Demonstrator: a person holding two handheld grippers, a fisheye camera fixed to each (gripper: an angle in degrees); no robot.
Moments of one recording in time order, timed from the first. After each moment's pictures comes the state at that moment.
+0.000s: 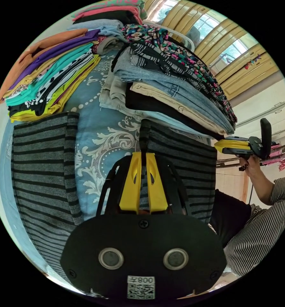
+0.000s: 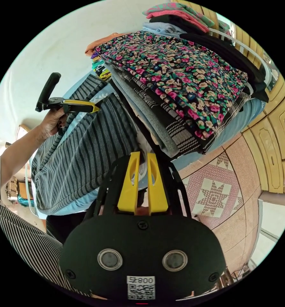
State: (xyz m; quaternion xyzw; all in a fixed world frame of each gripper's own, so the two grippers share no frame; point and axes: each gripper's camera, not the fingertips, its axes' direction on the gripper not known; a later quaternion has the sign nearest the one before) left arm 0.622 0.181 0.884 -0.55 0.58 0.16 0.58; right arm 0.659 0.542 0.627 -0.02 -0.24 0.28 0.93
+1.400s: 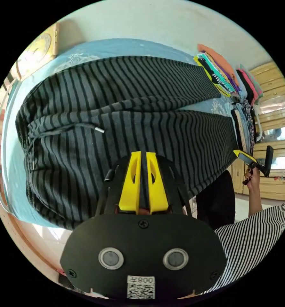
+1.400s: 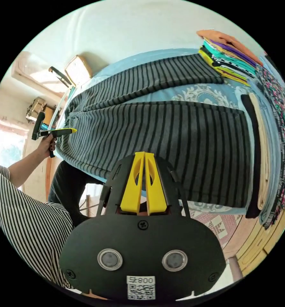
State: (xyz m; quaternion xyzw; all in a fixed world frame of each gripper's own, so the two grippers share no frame) left arm -0.093 0.218 0.499 -0.72 0.17 -0.18 0.65; right arm 0.417 0.369 0.568 -0.02 -0.36 -0.04 0.93
